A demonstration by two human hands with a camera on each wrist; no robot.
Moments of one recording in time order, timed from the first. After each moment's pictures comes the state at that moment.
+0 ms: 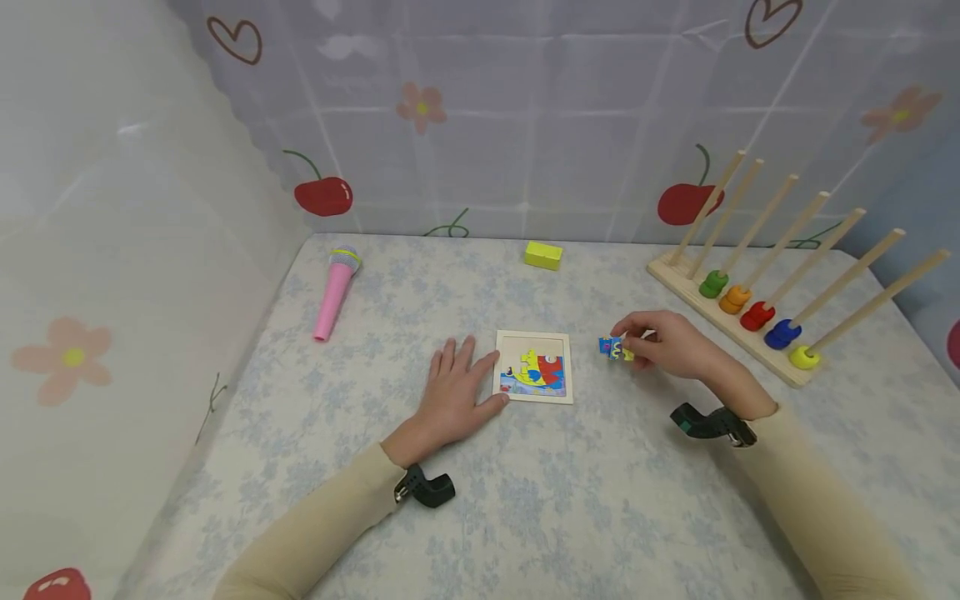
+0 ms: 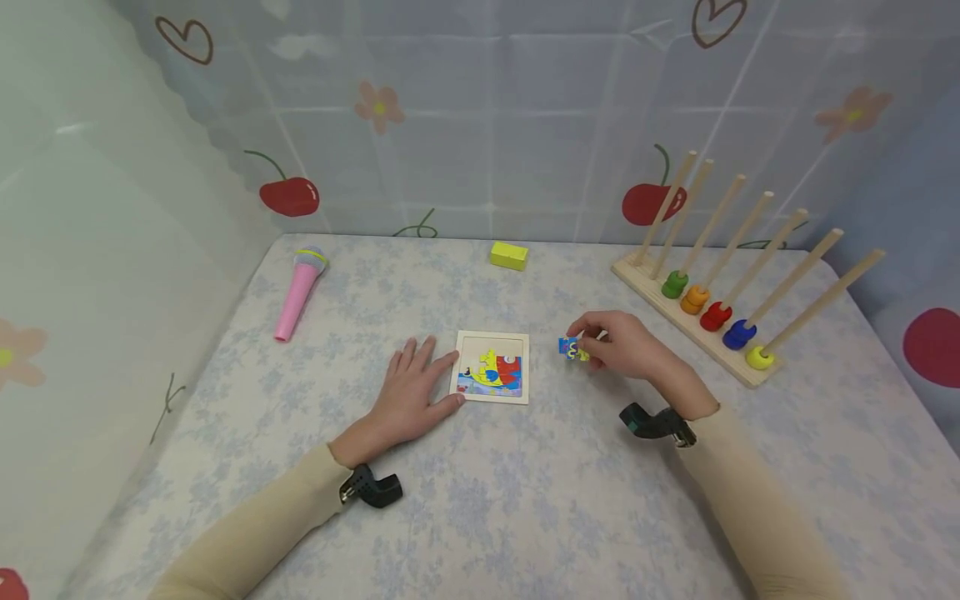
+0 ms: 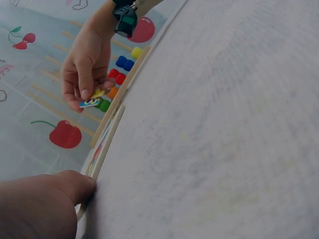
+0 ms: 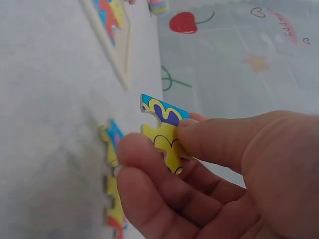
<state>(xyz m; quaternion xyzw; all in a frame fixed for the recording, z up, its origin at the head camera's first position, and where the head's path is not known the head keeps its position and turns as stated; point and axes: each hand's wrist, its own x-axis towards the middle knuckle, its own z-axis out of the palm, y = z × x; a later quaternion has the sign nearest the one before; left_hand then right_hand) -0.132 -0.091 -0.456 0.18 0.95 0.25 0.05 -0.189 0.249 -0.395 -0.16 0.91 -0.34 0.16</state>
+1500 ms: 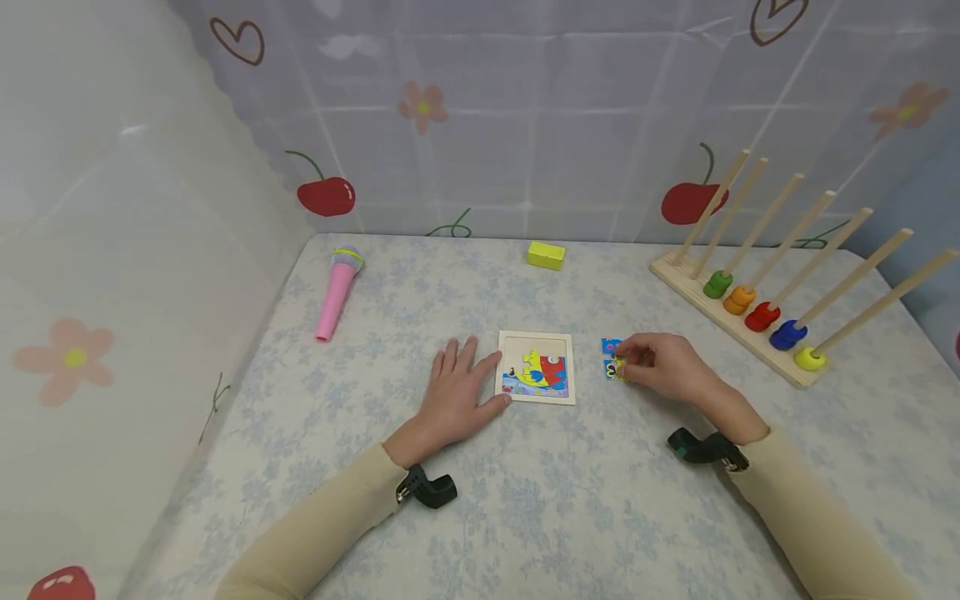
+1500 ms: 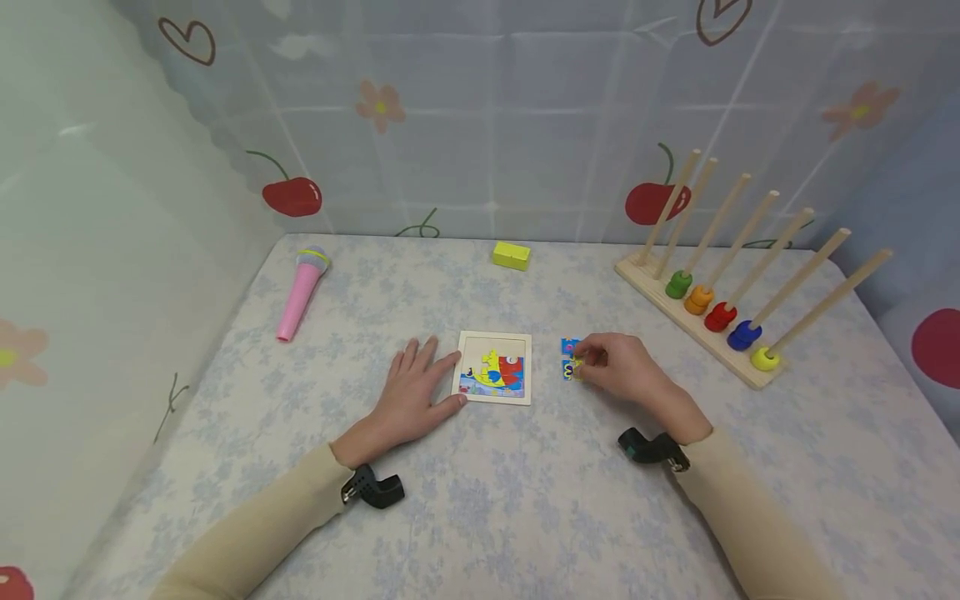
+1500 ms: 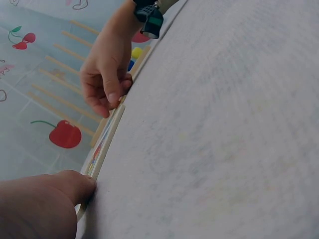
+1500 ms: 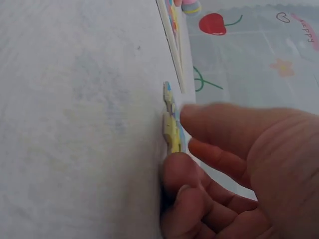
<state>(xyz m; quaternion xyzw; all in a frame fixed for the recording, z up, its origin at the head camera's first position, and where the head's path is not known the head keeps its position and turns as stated) -0.133 -0.091 -0.457 0.18 0.95 0.25 0.05 -0.170 0.248 -0.430 -0.16 0.94 -0.28 0.06</state>
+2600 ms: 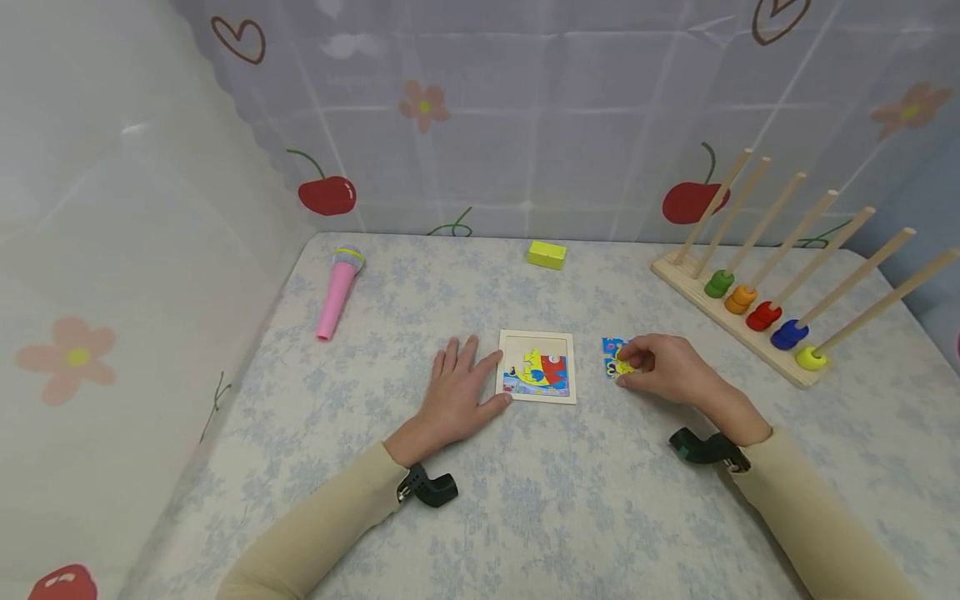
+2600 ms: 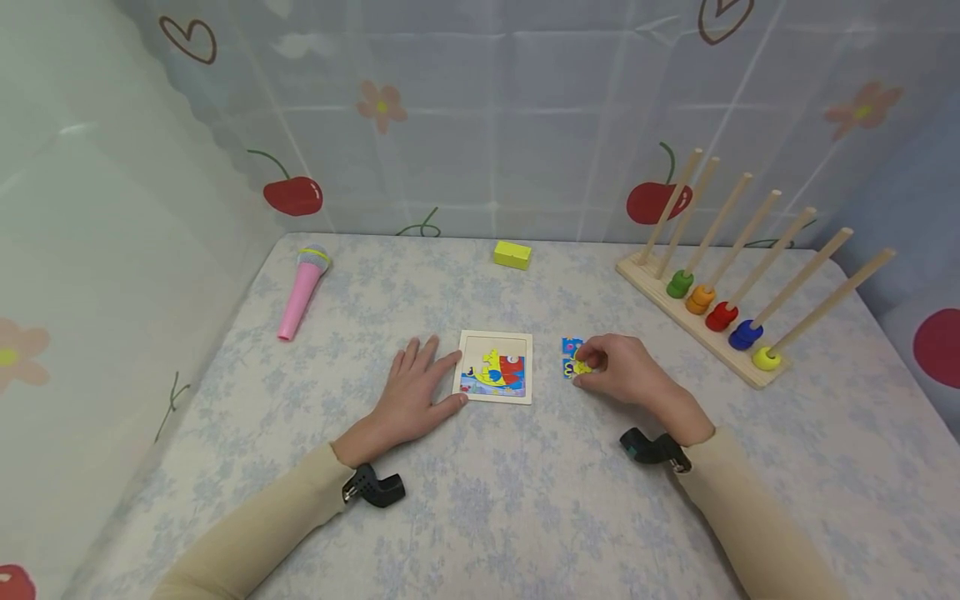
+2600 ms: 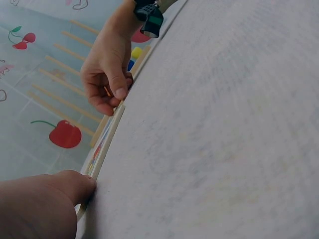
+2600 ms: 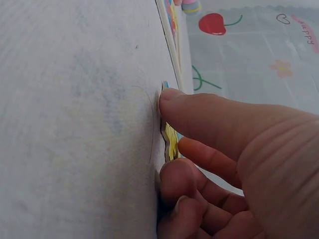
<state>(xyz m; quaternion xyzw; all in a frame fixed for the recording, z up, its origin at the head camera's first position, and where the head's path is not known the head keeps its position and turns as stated) -0.133 -0.091 -0.457 0.18 0.95 0.25 0.05 -0.167 0.247 -0.427 -0.16 0.95 -0.27 0.08</state>
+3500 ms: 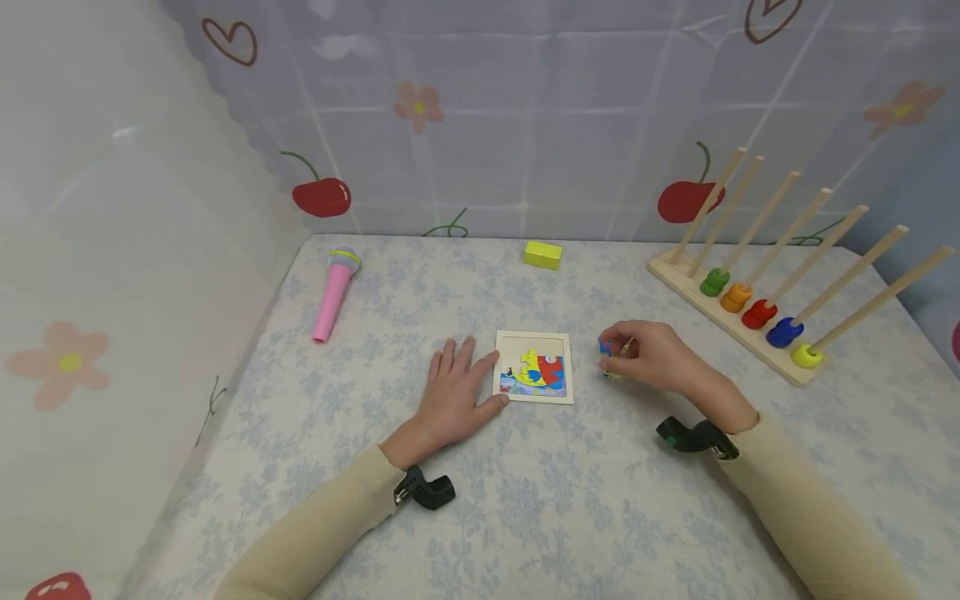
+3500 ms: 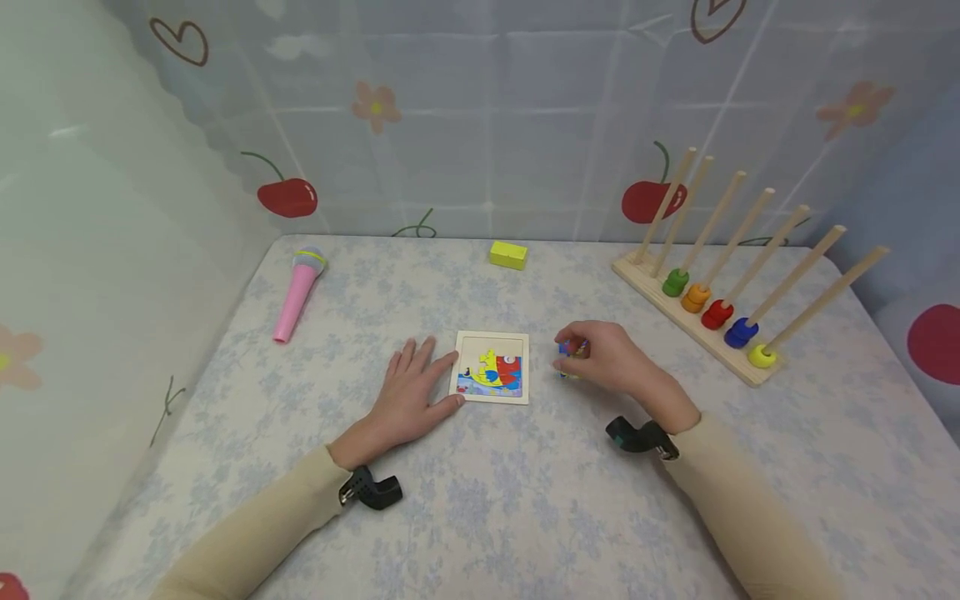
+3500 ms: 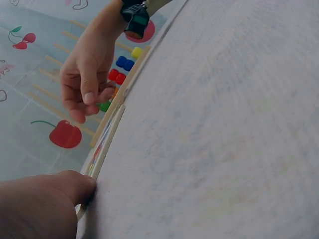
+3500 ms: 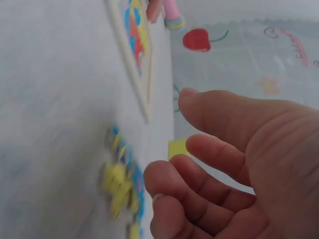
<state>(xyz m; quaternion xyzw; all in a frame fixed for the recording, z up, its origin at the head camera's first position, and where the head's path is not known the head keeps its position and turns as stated) -0.132 -0.091 -0.455 0.19 0.95 0.25 0.05 -0.175 0.231 -0.408 -0.20 0.93 -0.30 0.06</state>
